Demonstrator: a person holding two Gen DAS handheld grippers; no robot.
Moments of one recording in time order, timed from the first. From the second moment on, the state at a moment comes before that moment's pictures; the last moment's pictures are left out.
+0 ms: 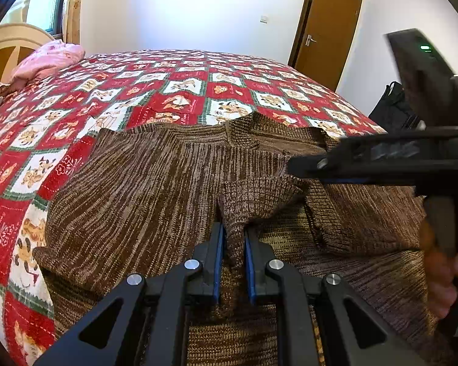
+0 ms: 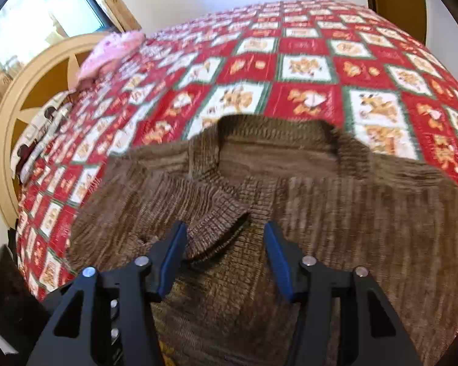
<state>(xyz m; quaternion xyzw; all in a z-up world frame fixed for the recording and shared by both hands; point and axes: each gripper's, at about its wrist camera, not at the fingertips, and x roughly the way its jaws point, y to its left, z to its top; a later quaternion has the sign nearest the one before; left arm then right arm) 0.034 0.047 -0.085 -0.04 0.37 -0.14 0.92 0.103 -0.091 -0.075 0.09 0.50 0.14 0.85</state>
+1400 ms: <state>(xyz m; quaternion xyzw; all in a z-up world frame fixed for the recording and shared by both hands) 0.035 -0.007 -0.081 0.03 0.37 -0.19 0.91 0.127 -0.100 -0.081 0.03 0.46 0.20 0.86</state>
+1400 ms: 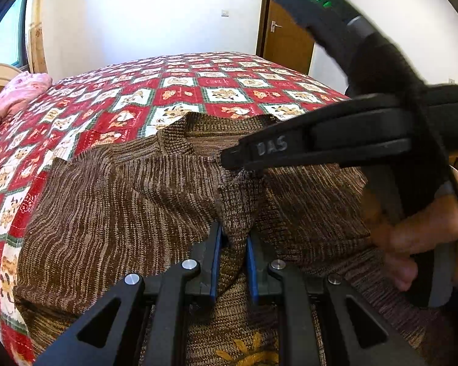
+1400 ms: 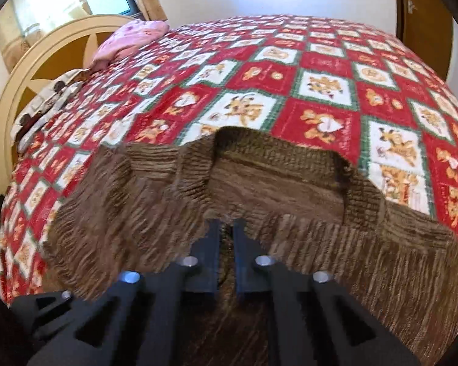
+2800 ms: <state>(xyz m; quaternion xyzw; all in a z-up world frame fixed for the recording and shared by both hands) -0.010 0.122 -0.071 0.00 0.42 -0.12 0.90 0.065 -0.063 -0.075 -0.04 0.49 0.19 0.85</state>
